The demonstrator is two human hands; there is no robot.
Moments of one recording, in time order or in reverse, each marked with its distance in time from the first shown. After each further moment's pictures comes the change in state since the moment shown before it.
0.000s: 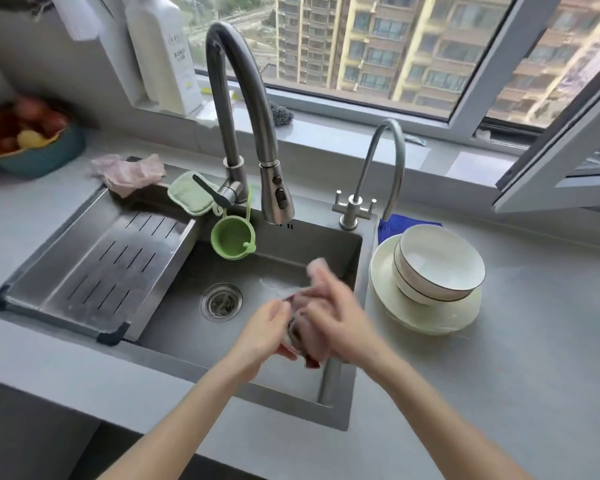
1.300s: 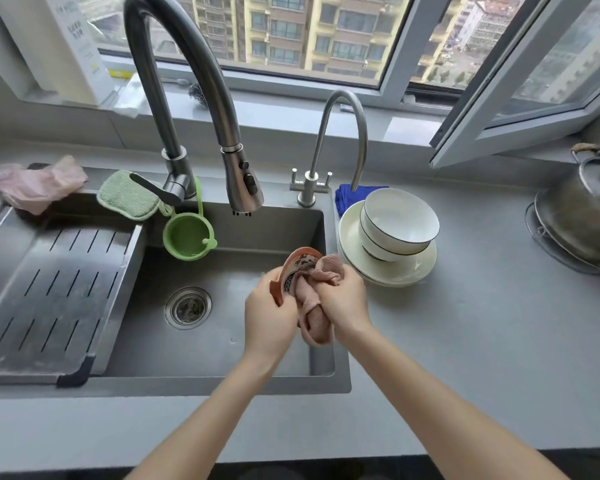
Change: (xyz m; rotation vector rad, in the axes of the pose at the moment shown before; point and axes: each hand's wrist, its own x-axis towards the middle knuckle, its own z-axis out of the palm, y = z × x) left_hand -0.003 0.008 0.004 0.081 0.125 0.444; right_hand 0.009 0.005 0.031 0.214 0.695 0.457
